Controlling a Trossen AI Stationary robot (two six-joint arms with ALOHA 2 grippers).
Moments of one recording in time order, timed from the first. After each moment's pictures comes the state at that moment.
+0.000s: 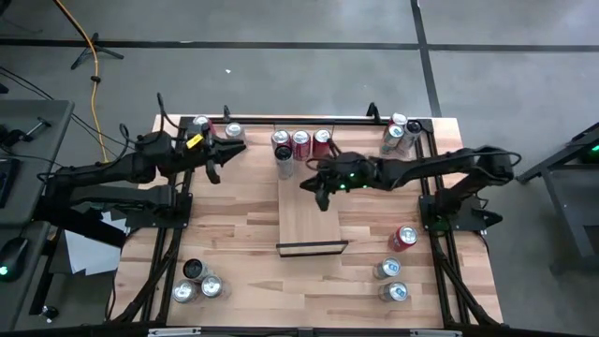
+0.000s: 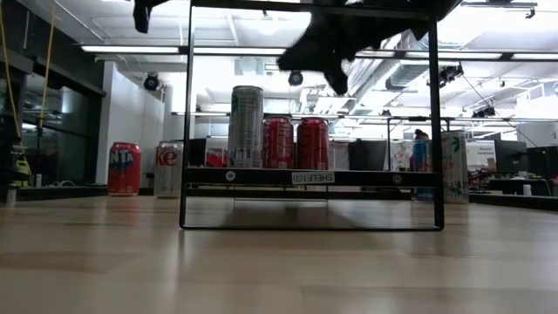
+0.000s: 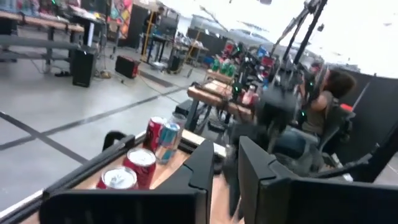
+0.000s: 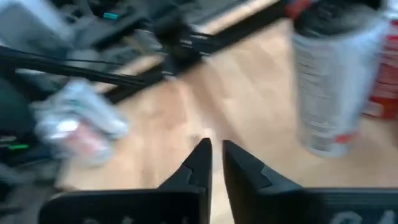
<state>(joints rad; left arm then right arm) 0.17 0.64 0.68 0.02 -0.16 -0.31 -0.07 1.52 0.96 0.15 -0.02 0.42</state>
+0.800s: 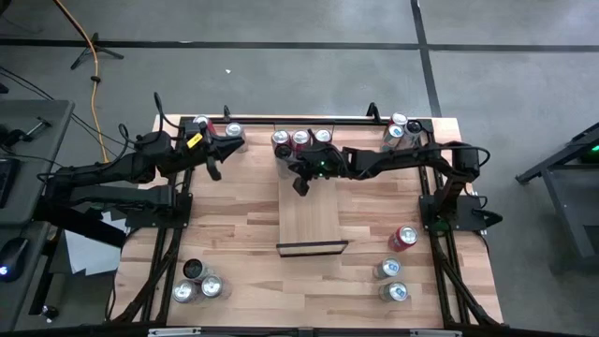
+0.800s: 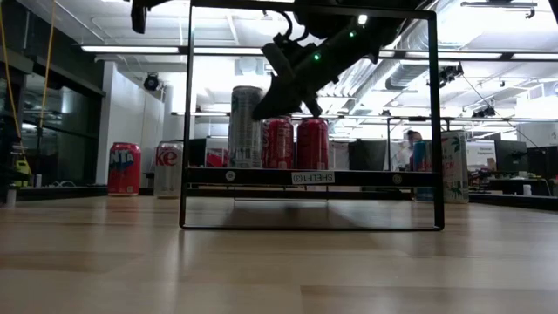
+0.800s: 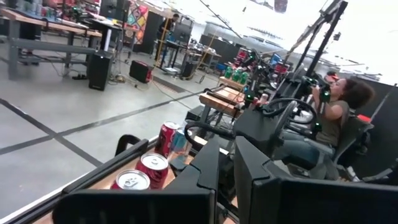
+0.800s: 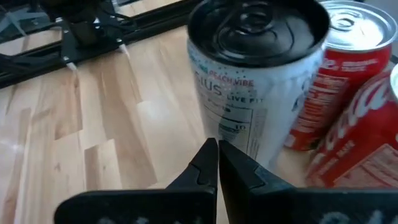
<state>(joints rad) 0.17 0.64 0.68 0.02 -0.23 -0.32 -0.16 1.78 1.19 0.05 0.11 0.22</state>
